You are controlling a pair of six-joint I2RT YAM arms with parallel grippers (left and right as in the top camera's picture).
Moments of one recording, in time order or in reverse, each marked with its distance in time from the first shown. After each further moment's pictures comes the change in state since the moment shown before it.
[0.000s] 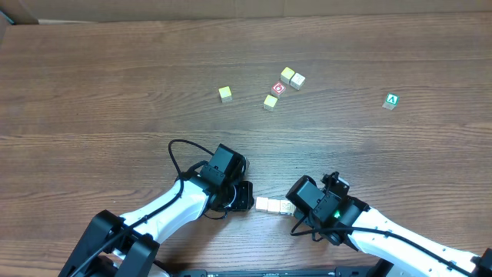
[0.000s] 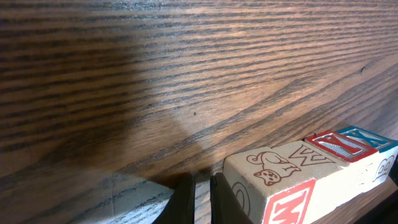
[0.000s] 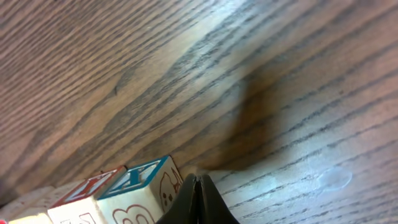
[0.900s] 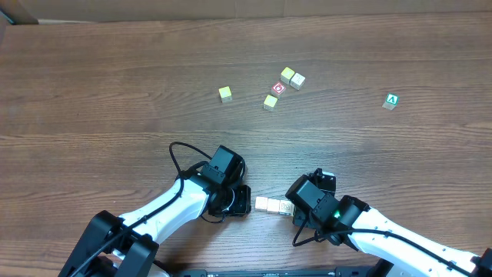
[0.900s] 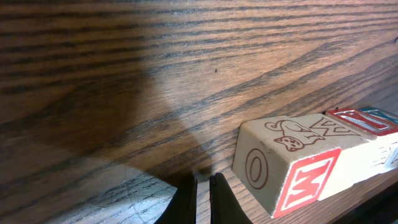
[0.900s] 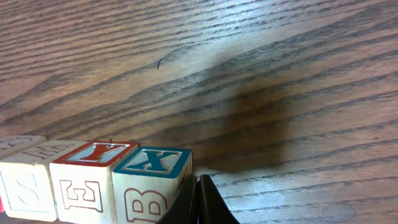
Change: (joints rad) left arm 0.000 0.000 0.014 -0.109 0.013 0.004; right arm 0.000 0.000 0.000 0.028 -0.035 -0.340
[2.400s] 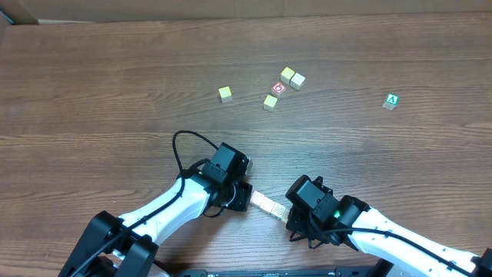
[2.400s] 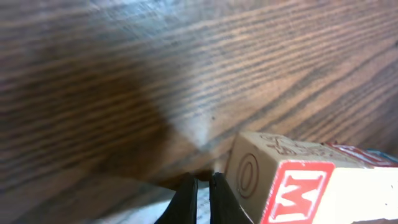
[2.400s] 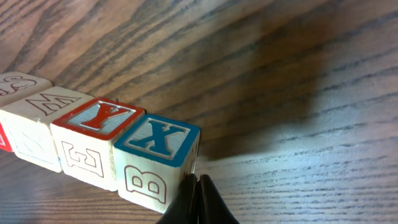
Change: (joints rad) left arm -0.006 0.000 0.019 0.040 -0.122 0.204; right arm 0.000 0.000 0.000 -0.003 -0.250 0.212
